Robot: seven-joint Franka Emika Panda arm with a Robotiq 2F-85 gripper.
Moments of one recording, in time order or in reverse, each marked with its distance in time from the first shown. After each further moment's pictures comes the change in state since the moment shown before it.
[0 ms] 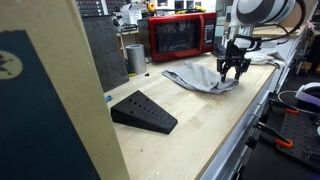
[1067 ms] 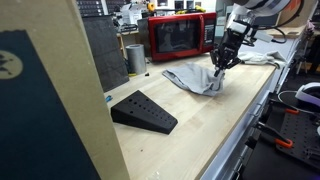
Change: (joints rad) arm 0.059 -0.070 -0.003 0.041 0.481 -0.108 -0.208
